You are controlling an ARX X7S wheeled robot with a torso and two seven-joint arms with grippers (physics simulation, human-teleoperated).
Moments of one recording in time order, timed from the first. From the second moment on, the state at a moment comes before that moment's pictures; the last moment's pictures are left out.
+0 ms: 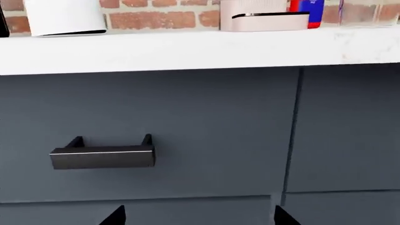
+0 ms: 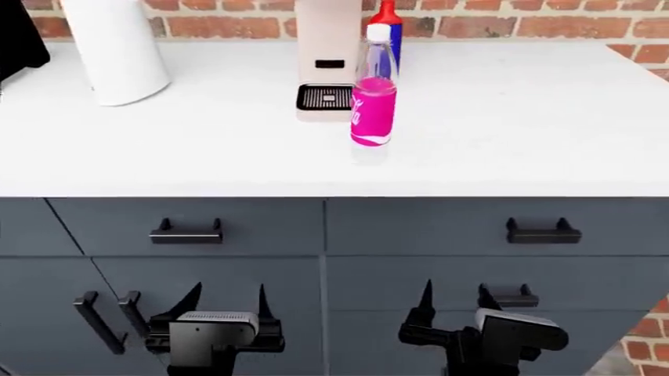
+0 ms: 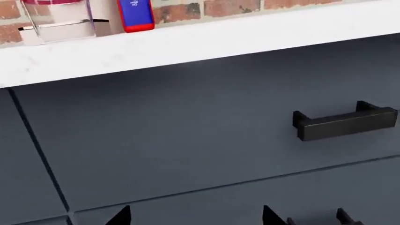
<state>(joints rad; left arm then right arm) -0.01 -0.16 0.20 -0.01 -0.14 0.00 -0.18 0.02 0.15 -0.14 0.01 0.27 0.01 0.25</state>
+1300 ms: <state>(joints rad) -1.19 -0.54 -0.02 0.49 -1.11 -1.45 -0.48 1.18 0.45 0.02 -0.53 0.99 1.27 0.55</state>
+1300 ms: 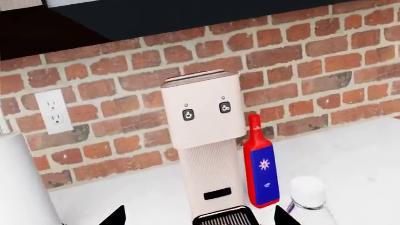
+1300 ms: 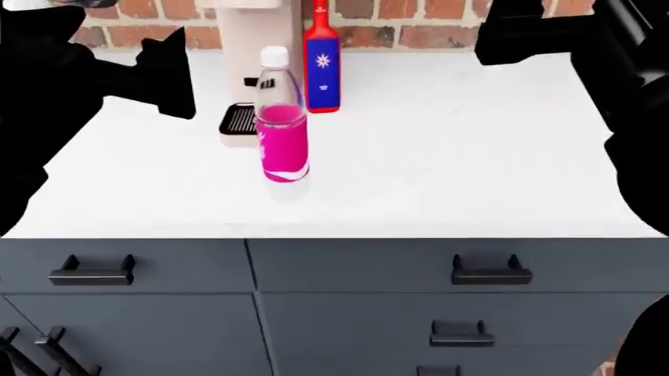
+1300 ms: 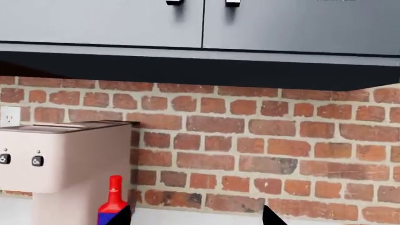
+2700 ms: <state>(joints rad) -1.31 -0.83 -0.12 0.50 -1.72 -1.41 -0.87 1.26 0.48 -0.05 -0.53 1.09 1.33 0.56</state>
